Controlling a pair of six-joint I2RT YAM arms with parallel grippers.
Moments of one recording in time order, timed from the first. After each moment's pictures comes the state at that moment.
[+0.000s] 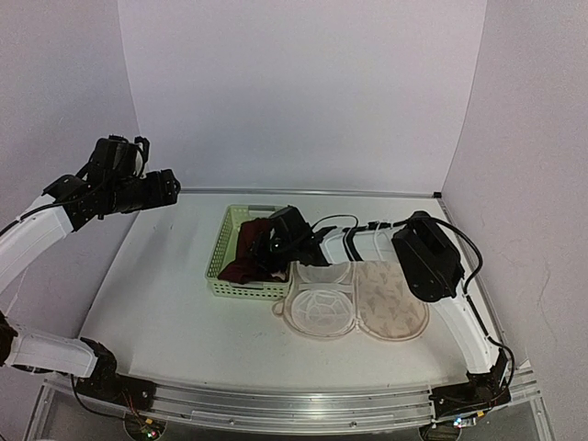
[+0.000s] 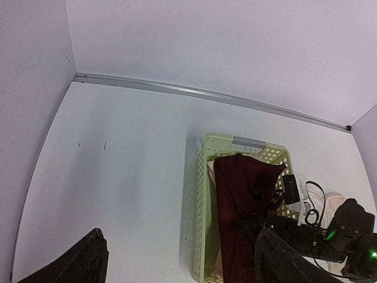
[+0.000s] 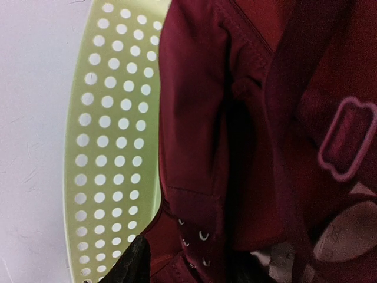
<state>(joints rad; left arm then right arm) -0.47 1.14 1.18 -0.58 -0.25 -0.43 0.87 2.43 1.78 0.05 -0.17 1.01</state>
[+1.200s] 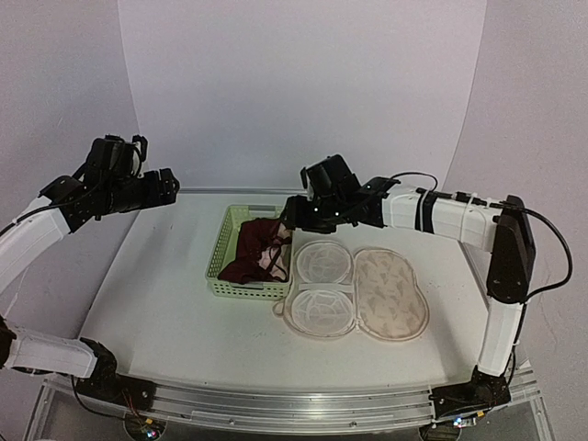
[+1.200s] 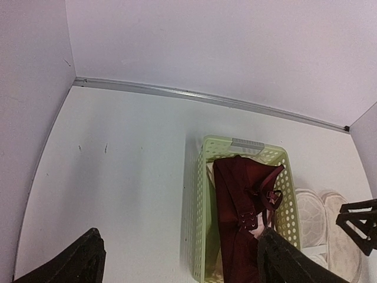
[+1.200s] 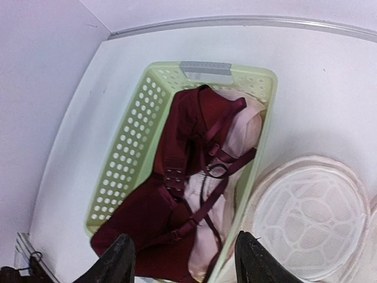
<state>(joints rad) -0.47 1.13 1.18 -0.58 -0.25 -0.41 0.85 1.92 1.62 -0.37 0.08 0.63</state>
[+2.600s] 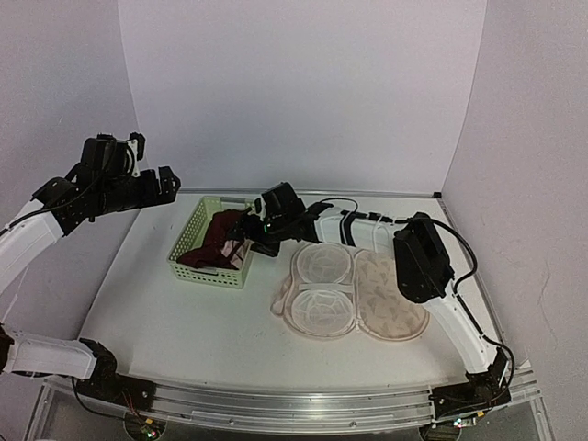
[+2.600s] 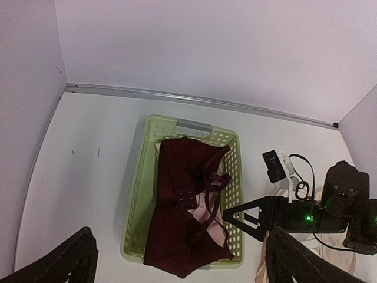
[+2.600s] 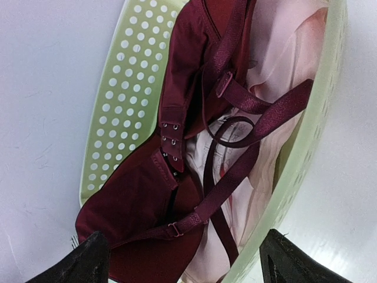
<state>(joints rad) -0.47 1.08 1.18 -0.58 -0.22 -0.39 0.85 2.51 2.14 -0.26 -0.29 0.87</state>
